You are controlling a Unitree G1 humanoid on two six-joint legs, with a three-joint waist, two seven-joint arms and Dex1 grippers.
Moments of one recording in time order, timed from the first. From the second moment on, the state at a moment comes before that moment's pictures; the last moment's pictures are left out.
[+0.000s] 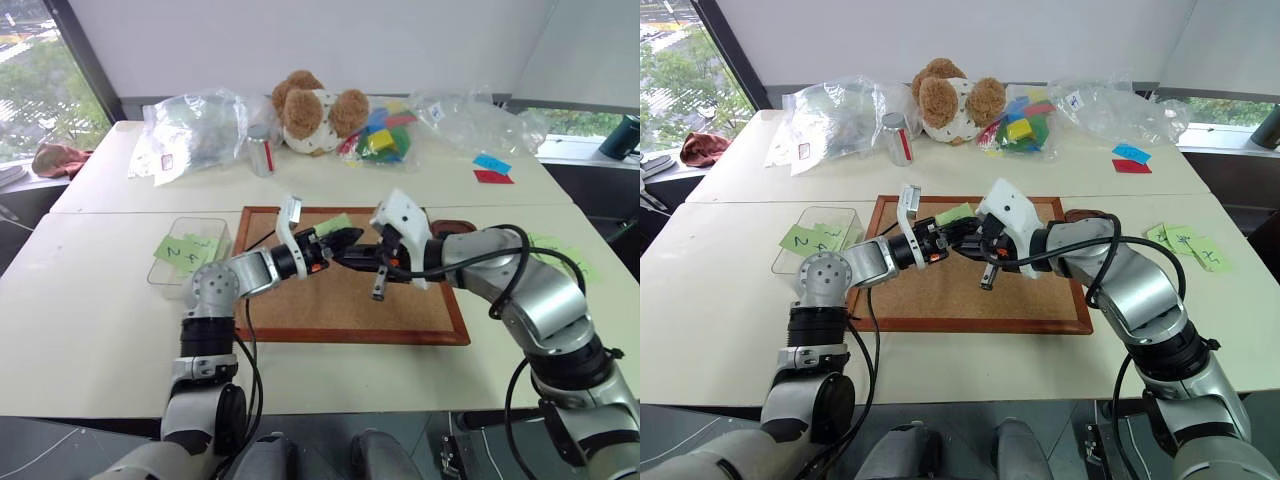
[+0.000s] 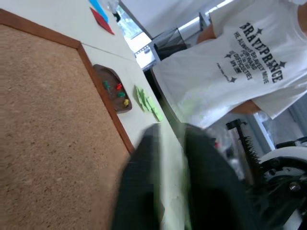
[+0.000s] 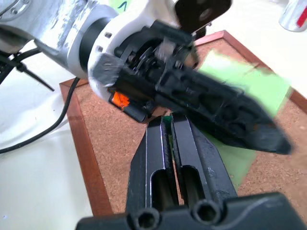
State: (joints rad) left arm -0.69 0.02 0.26 0.15 -0.90 1.16 -0.43; right arm -0.67 -0.65 0.22 -0.47 0.36 0.91 0.80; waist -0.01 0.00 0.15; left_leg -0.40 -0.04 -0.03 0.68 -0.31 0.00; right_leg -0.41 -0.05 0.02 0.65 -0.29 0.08
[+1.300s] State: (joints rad) left arm -0.67 0.04 0.36 0.16 -0.98 1.08 -0.31; right arm -0.81 -0.70 -0.02 0.39 0.22 0.69 0.57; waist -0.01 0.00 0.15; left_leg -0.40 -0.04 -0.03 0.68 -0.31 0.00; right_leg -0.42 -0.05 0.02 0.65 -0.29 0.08
